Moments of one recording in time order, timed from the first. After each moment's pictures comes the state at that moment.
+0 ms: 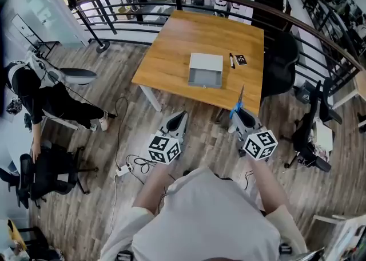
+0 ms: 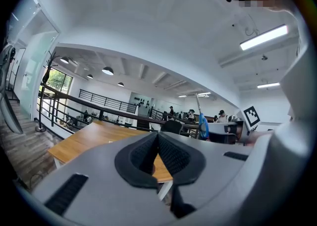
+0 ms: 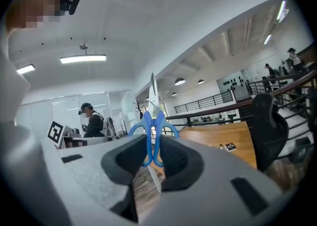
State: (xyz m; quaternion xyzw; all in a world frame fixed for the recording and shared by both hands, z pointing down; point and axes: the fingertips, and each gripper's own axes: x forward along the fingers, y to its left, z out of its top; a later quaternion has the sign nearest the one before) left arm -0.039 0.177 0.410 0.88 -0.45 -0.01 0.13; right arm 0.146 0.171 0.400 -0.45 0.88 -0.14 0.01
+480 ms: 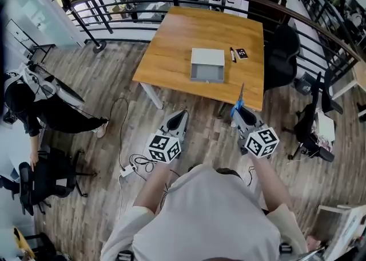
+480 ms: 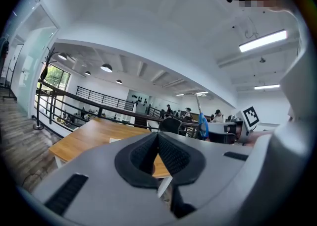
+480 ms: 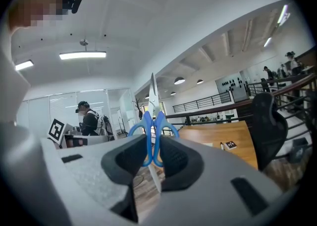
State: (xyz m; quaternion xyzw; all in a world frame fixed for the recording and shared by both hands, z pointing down) left arm -0.072 0.182 0.425 0.89 -0.44 0.00 0.14; right arm 0.115 0.181 0.414 -0.46 0.88 -0.13 0.00
